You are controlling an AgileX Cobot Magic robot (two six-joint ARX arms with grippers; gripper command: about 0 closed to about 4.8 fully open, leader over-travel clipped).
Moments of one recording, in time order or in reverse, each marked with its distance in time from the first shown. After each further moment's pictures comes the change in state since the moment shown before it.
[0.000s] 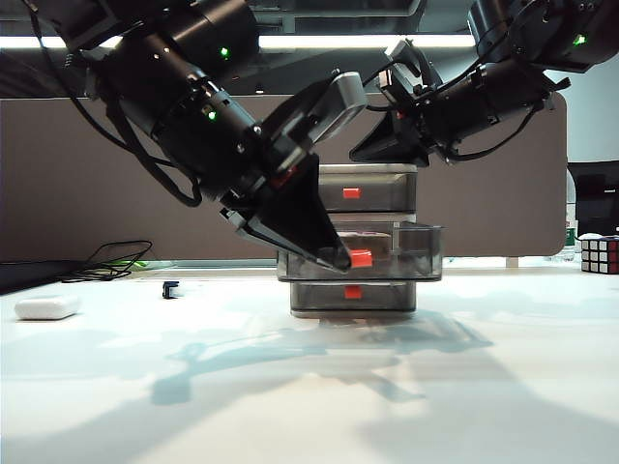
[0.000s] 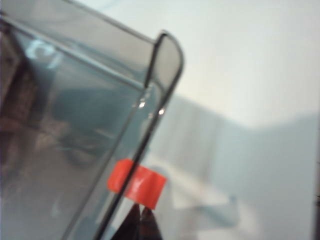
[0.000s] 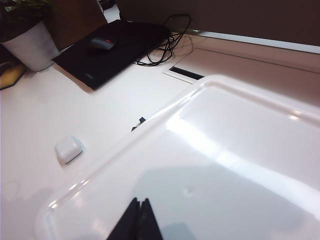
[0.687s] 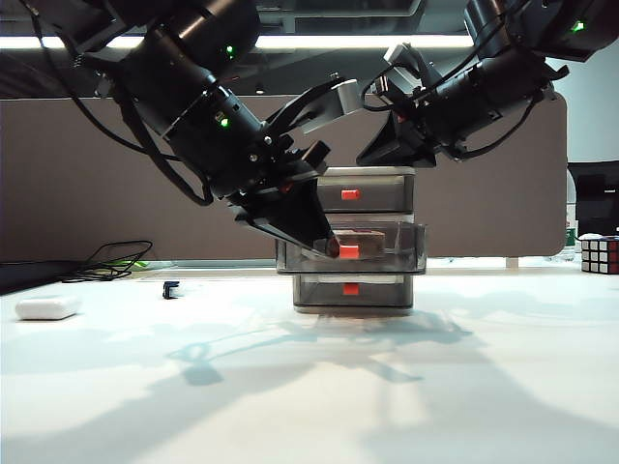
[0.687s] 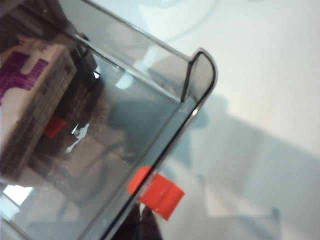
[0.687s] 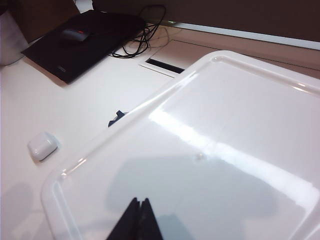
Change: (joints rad) left arm 0.000 0.006 0.000 0.120 -0.179 -0.001; right arm 0.003 -0.016 0.015 -0.120 0.111 -0.057
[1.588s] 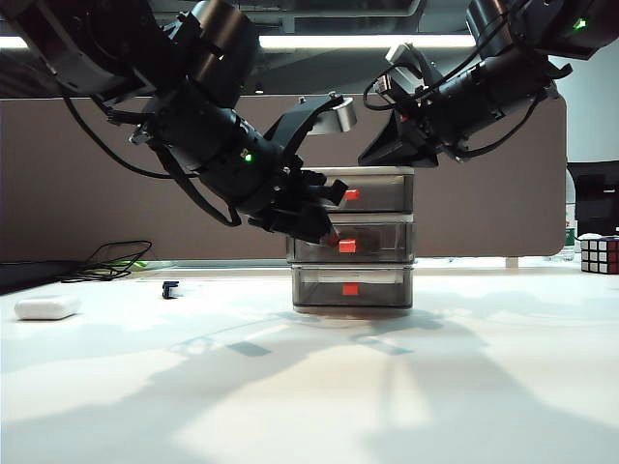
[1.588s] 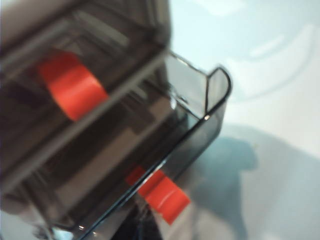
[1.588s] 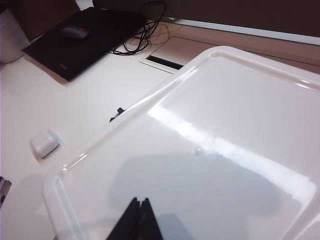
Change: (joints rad) left arm 0.029 0.118 0.000 0.335 -0.139 0.003; right arm -0.001 -0.003 0.002 -0.026 -0.017 -0.006
